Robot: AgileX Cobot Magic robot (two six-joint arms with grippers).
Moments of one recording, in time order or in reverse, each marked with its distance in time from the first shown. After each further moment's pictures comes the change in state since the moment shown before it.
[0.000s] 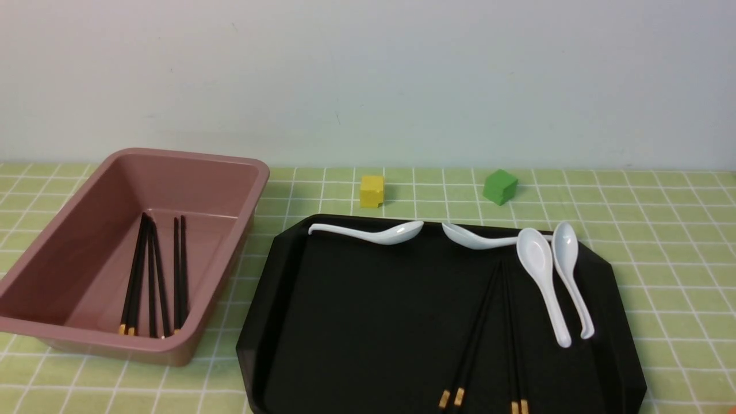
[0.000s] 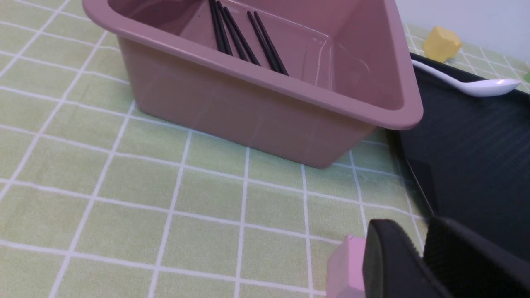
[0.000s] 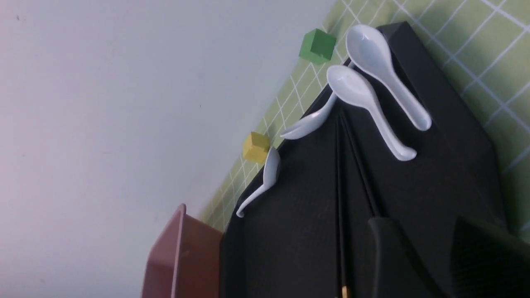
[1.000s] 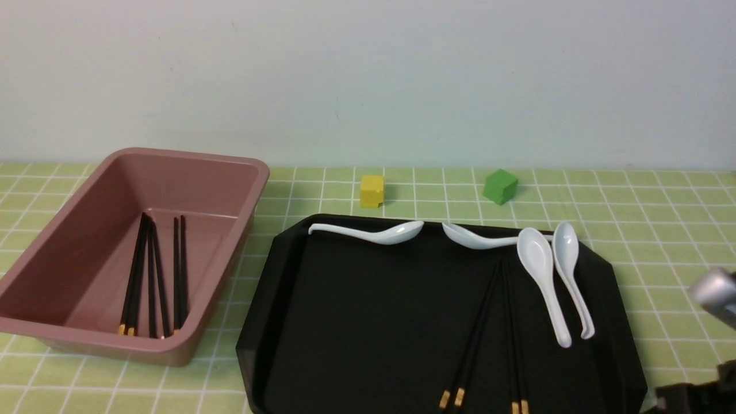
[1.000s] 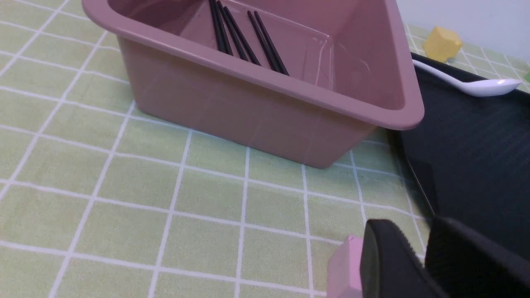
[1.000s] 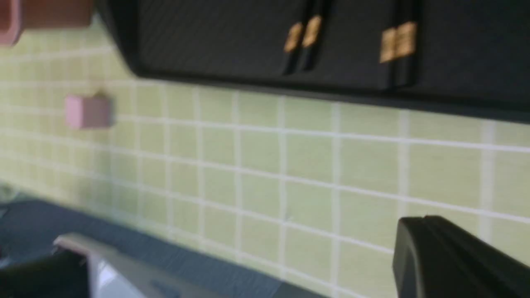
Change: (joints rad) right arm 0.058 1.075 -0.552 0.089 0.548 -0.755; left arm 0.000 0.000 0.000 0.000 0.000 0.000
